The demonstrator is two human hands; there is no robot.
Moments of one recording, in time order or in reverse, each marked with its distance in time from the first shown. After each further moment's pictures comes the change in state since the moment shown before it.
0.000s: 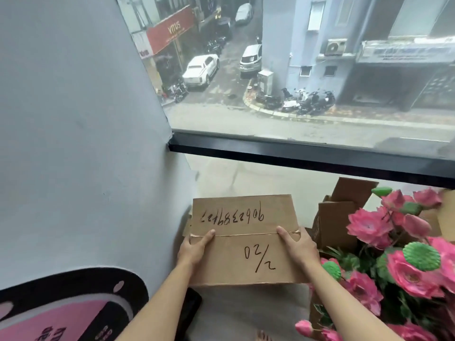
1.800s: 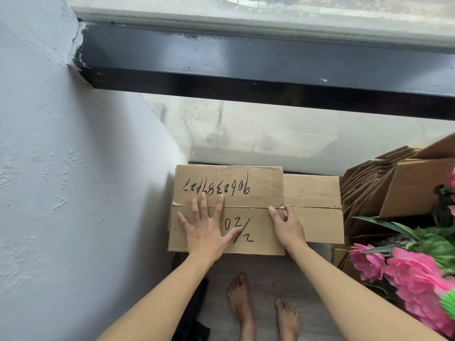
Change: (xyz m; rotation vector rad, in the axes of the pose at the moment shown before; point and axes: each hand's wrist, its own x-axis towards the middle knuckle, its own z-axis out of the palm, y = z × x) left_hand 0.401 -0.107 0.086 1.347 -0.146 0.560; right_hand 0.244 0.064 0.300 0.036 0.009 0.415
